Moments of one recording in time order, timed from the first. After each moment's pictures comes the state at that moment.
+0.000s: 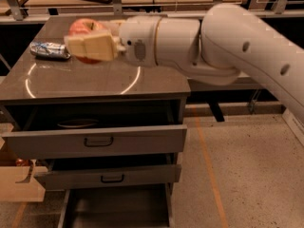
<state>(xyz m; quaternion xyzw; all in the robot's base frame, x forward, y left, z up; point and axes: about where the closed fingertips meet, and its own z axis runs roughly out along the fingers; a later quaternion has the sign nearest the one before) 0.521 0.123 1.044 -0.40 0.60 0.44 0.53</state>
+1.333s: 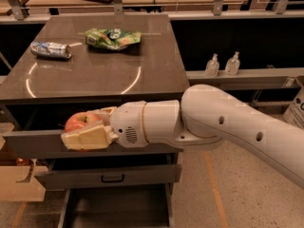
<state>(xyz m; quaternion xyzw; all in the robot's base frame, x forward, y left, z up) 0.421 0.149 0.886 -0.41 0.66 0.49 0.39</state>
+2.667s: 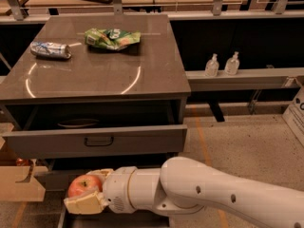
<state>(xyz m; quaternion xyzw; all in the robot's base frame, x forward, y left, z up) 0.357 0.170 0.733 -0.40 0.72 0.45 0.35</state>
